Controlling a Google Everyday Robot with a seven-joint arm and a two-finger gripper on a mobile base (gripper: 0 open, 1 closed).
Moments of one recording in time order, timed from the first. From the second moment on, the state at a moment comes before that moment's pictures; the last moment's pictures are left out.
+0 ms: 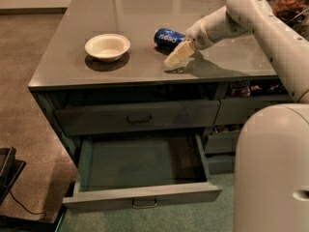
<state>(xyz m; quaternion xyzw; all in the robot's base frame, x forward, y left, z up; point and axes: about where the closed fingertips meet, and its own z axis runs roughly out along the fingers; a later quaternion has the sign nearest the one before) 0.783 -0.104 0.849 -0.48 0.77 0.16 0.39</state>
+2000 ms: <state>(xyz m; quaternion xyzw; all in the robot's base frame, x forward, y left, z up) 0.773 -0.084 0.867 -0.45 0.77 0.12 0.43</state>
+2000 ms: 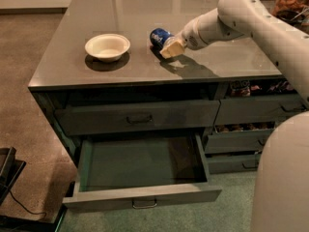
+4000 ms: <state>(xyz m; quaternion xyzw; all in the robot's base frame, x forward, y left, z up) 0.620 -0.112 0.950 -0.52 0.74 0.19 0.39</state>
